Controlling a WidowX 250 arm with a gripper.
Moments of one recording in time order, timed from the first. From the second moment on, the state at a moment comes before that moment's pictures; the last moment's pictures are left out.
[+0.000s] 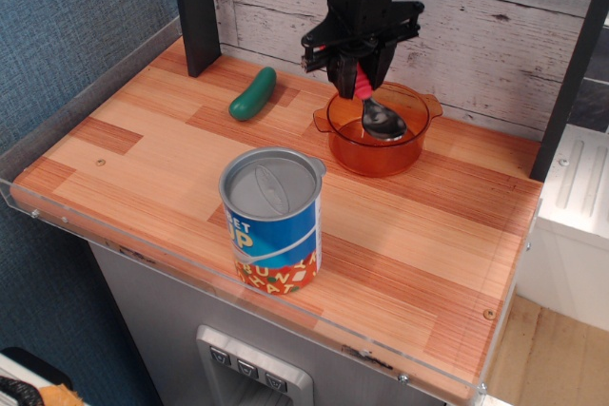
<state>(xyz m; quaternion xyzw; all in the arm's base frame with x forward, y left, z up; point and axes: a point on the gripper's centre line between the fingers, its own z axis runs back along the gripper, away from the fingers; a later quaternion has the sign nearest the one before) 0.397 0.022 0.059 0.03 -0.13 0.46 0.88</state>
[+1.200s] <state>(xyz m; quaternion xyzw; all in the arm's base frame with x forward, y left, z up) 0.405 0.017 0.056 0.03 -0.13 0.42 0.90</state>
